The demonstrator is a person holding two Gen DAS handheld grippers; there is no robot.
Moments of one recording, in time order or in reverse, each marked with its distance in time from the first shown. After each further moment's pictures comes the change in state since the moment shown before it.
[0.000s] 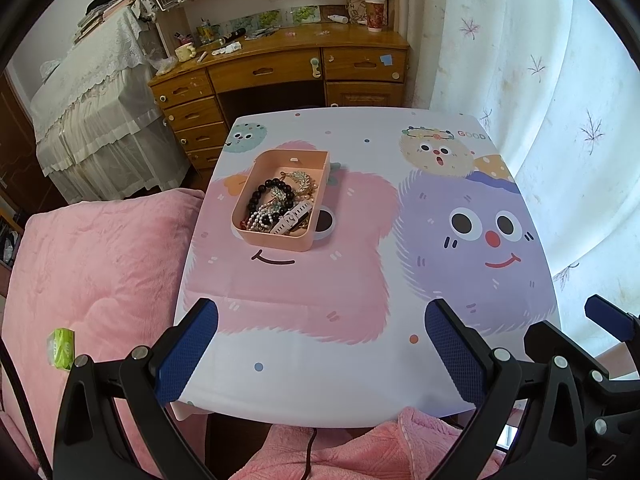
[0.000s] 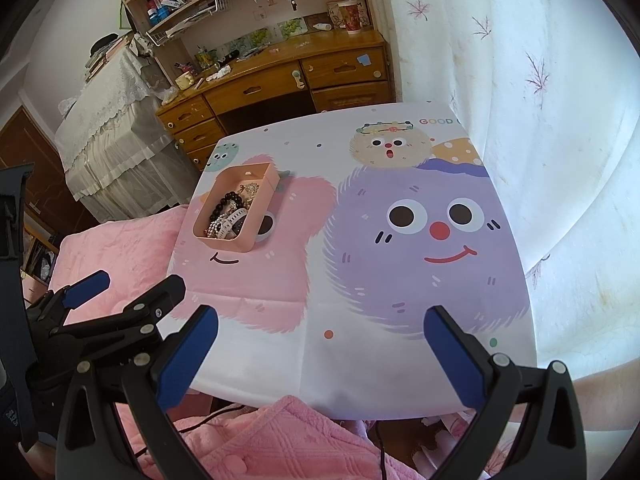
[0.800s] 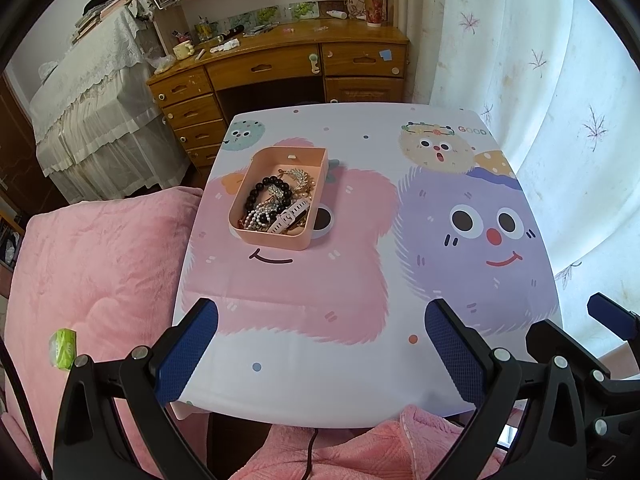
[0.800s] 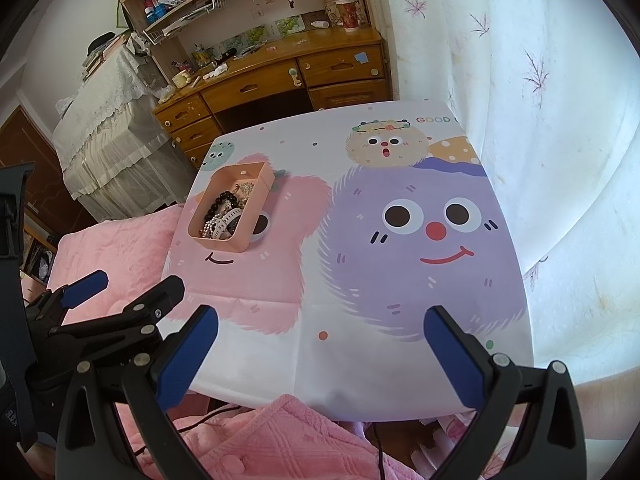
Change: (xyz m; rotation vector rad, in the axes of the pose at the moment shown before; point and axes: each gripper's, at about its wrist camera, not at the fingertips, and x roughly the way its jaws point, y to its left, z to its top) left arm 0.003 -0.001 0.002 0.006 0.014 0.001; right arm 0.005 -0.011 0.002 0.002 0.012 -0.005
